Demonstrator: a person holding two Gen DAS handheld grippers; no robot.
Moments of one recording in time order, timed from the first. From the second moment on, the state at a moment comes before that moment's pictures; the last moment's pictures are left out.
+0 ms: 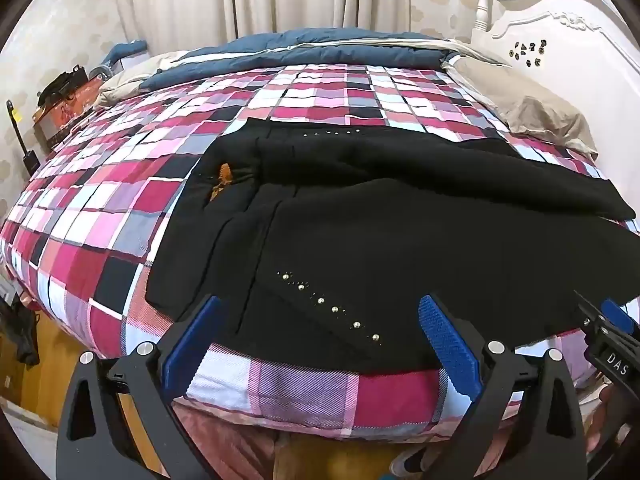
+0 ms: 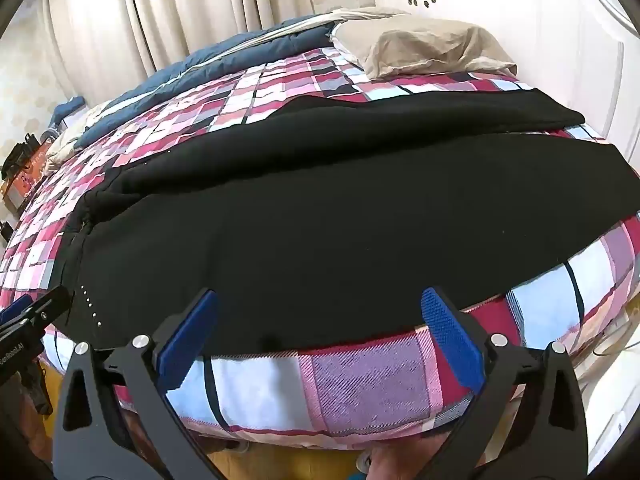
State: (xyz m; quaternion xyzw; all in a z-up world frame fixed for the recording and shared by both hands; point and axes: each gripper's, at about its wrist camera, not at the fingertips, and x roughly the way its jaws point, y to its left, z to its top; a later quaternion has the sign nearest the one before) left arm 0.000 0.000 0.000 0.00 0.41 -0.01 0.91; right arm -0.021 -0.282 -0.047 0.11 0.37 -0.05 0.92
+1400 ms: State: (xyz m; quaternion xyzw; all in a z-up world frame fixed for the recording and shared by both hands) left arm -0.006 0.004 -0.008 -0.01 0.43 -0.01 0.90; right arm -0.029 -0.274 -0.053 0.12 0.39 -0.05 0.91
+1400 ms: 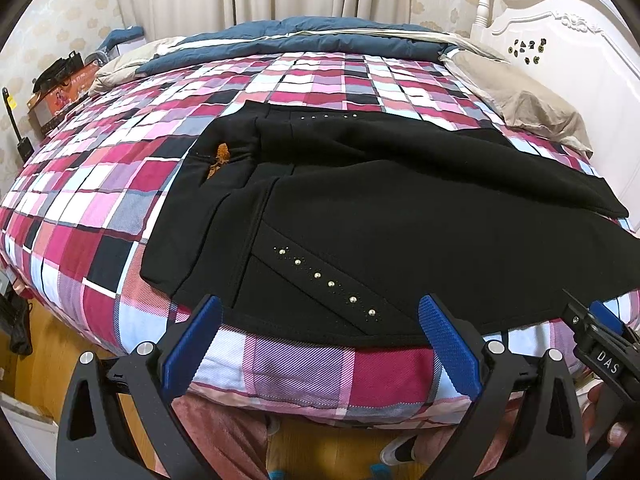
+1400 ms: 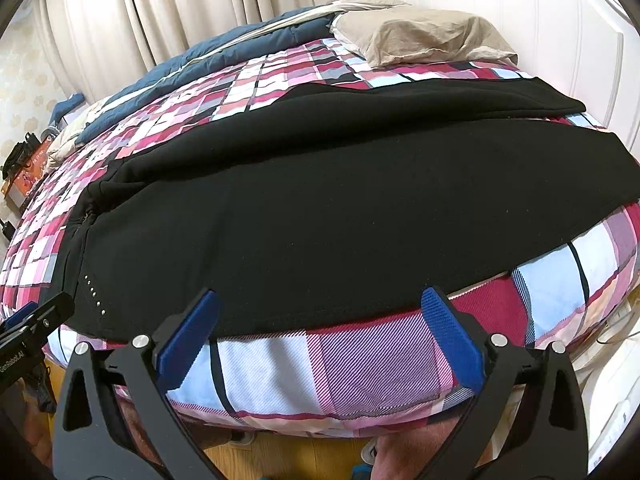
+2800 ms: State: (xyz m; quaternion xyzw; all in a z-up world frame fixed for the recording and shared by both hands) left arm -0.009 -0.001 -0.006 0.00 0.42 -0.01 0.91; right arm -0.030 -0.274 -0.057 0.12 0.40 -0.05 0.91
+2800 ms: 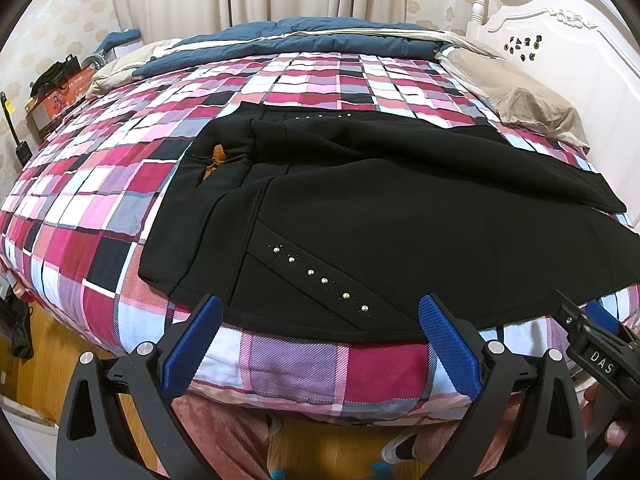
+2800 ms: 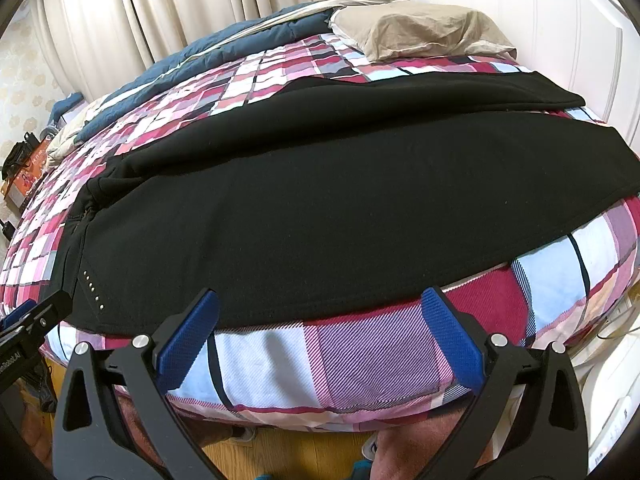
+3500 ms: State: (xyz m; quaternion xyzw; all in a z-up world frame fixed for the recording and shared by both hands) left arm 0.053 0.055 0.001 -0.10 0.48 -0.12 0.86; right arm 0.000 -0.283 -0.040 0.13 0.40 0.00 0.91
